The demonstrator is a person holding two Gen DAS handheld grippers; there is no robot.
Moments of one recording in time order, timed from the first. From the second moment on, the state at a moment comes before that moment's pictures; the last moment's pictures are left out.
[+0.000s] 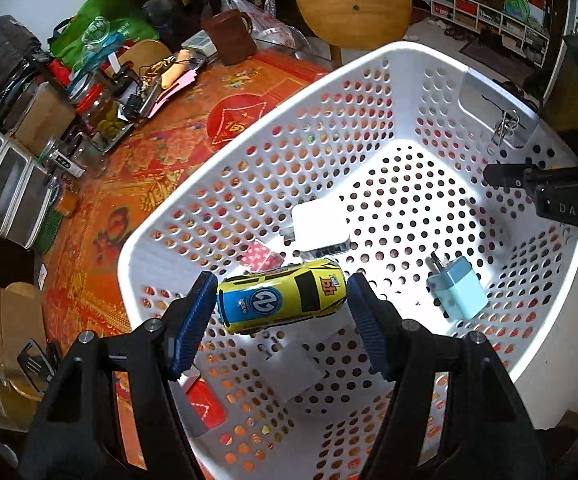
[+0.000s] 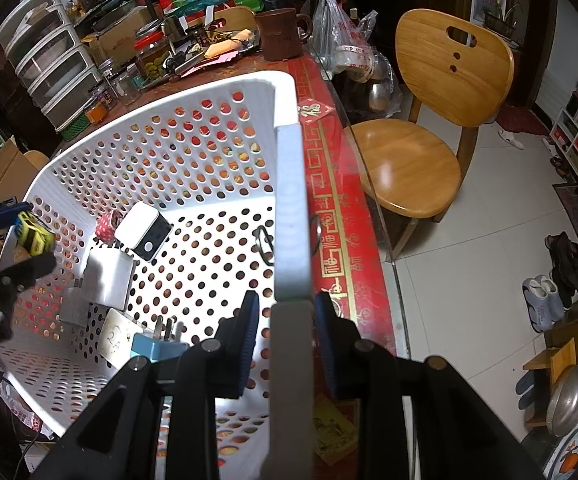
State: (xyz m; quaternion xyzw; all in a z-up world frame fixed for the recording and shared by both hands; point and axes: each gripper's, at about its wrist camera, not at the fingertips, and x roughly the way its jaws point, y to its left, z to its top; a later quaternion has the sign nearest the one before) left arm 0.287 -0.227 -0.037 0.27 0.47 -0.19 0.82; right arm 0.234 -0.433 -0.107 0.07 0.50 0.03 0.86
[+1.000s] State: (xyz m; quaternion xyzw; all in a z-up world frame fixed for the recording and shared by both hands) left arm 0.256 -0.160 -0.009 0.24 0.38 -0.16 0.88; right arm 0.235 -0.433 -0.106 0.07 0.50 0.04 0.86
